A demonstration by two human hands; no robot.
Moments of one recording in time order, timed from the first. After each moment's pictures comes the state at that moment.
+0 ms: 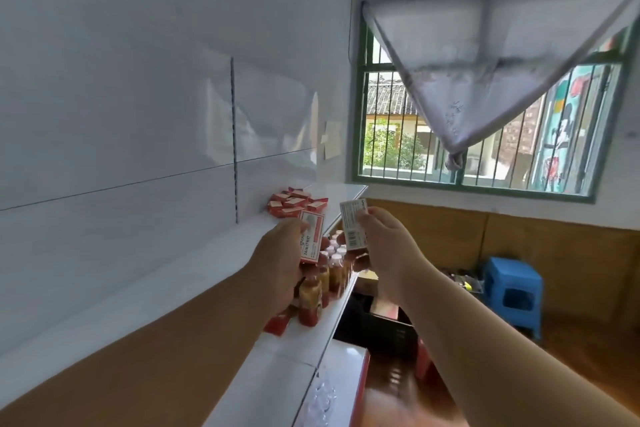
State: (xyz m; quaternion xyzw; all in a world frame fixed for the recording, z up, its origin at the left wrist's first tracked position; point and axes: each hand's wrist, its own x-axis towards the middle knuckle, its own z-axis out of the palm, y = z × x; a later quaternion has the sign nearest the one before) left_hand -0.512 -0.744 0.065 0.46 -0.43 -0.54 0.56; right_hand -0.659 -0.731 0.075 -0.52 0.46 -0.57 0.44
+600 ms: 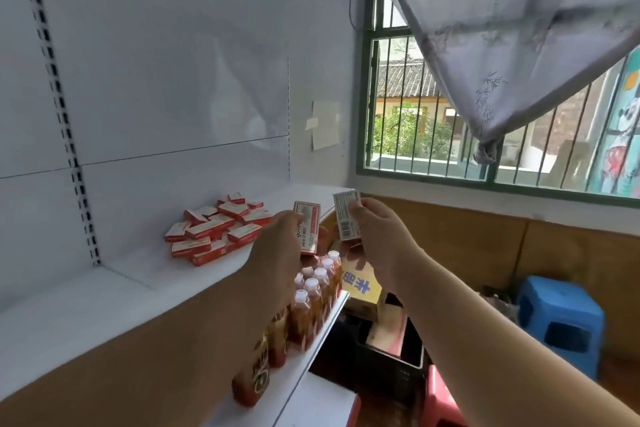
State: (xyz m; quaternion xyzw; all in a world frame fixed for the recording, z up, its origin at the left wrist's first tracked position) left_hand -0.718 -1.102 0.040 0.49 -0.38 -0.50 0.61; right_hand -0.859 -1.115 0.050 -0.55 0.45 -0.52 0.47
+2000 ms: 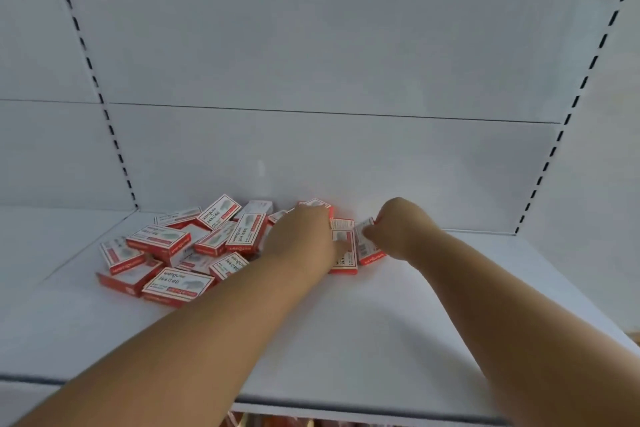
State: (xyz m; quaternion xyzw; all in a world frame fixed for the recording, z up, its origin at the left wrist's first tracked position) left_hand -0.646 -1.507 -0.011 0.94 -0.23 0.10 0.21; right_hand -0.673 -1.662 -0.002 -0.96 0.21 -0.05 0.19
